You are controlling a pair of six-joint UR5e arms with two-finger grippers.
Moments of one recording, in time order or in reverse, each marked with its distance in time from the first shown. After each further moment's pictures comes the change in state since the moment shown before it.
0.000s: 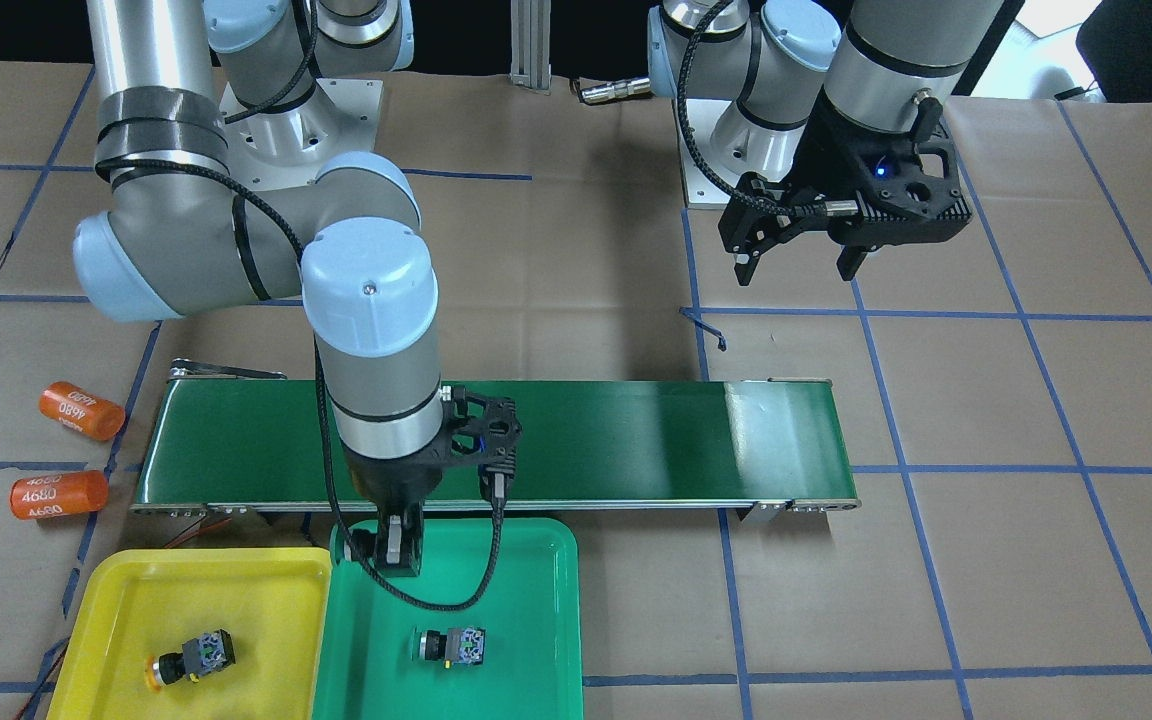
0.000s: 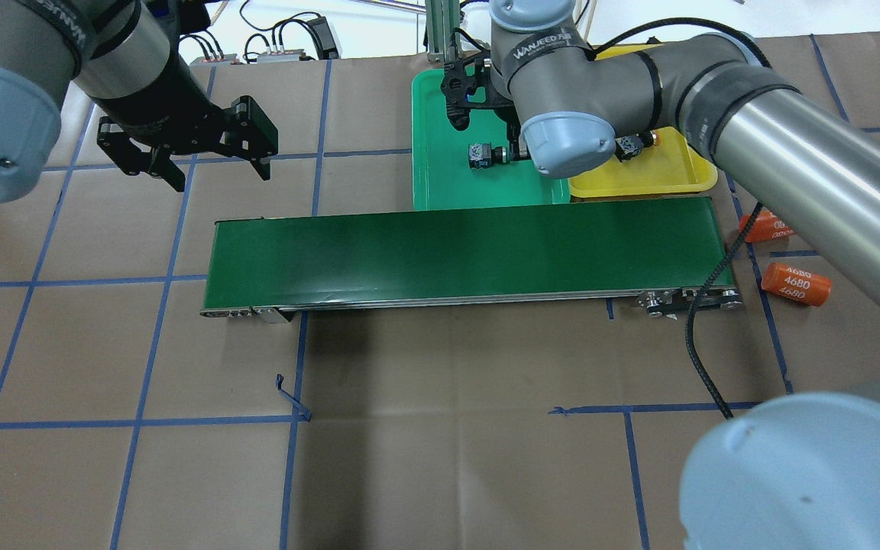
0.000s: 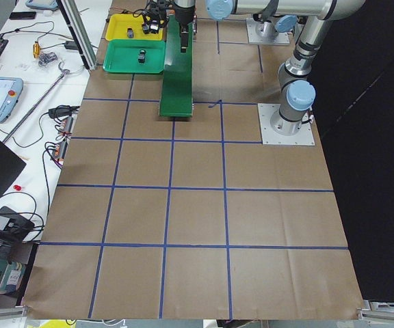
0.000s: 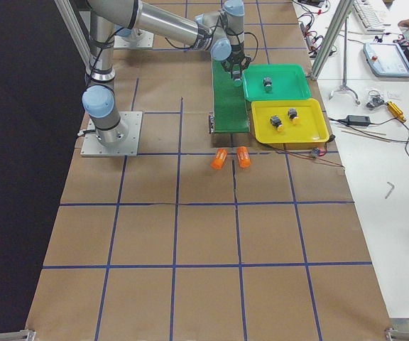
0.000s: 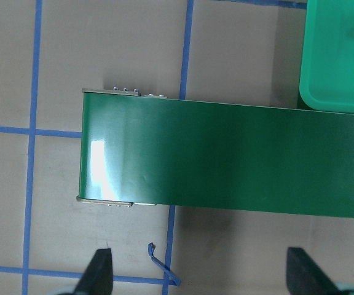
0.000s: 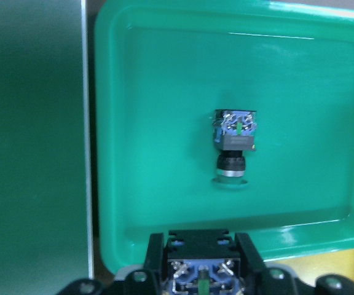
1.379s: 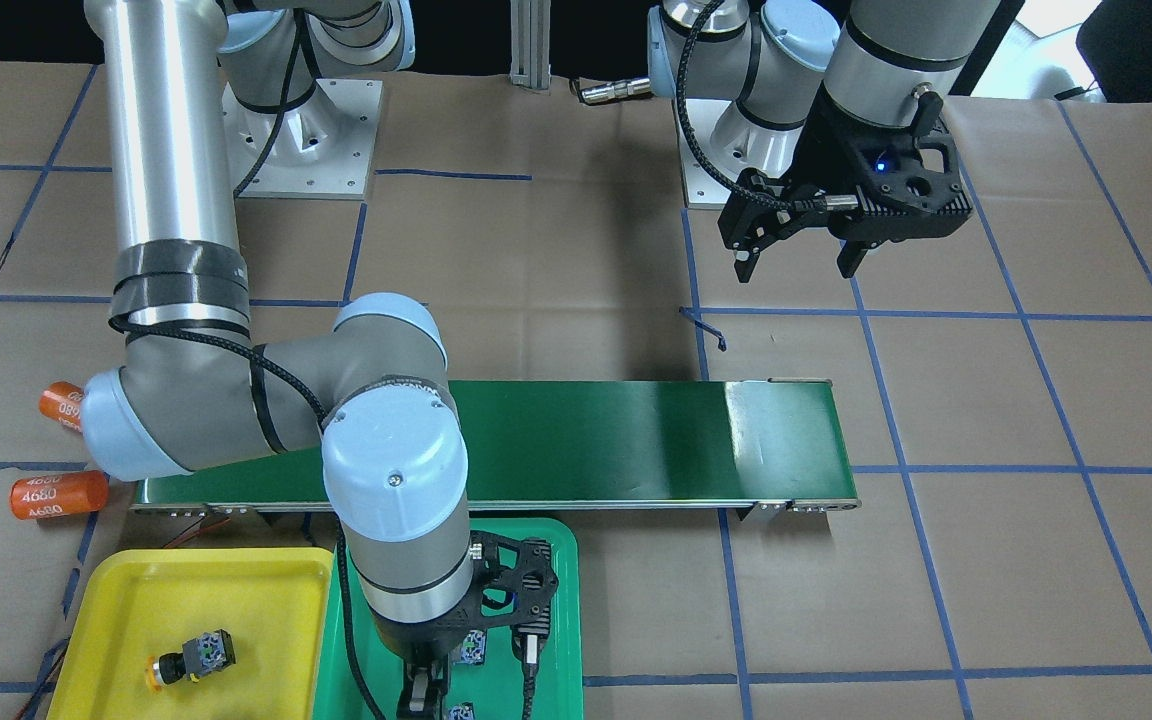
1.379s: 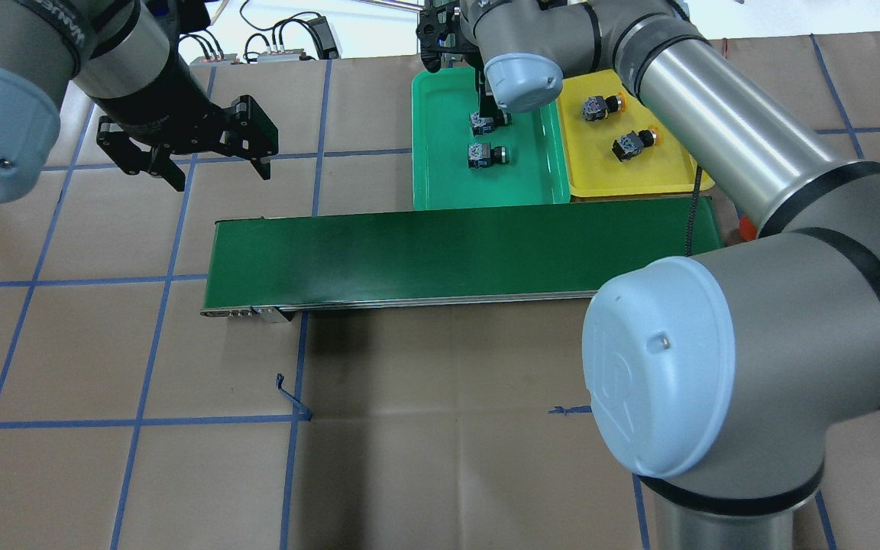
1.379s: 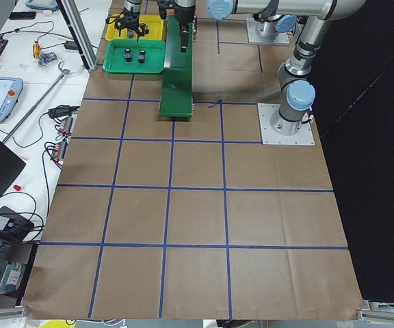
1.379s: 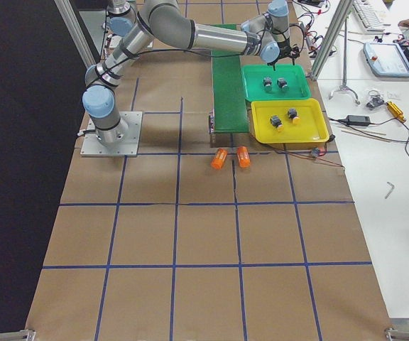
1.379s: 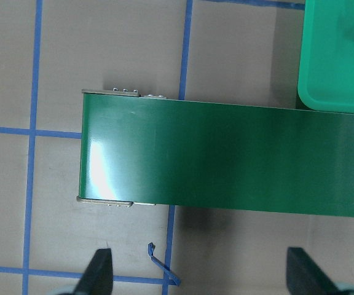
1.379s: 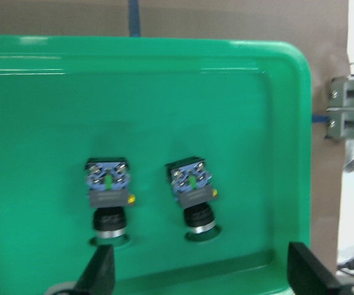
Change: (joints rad) left arm -0.001 0.004 0.000 0.000 0.000 0.002; right arm -0.007 0.174 -0.319 0.181 0.029 0.107
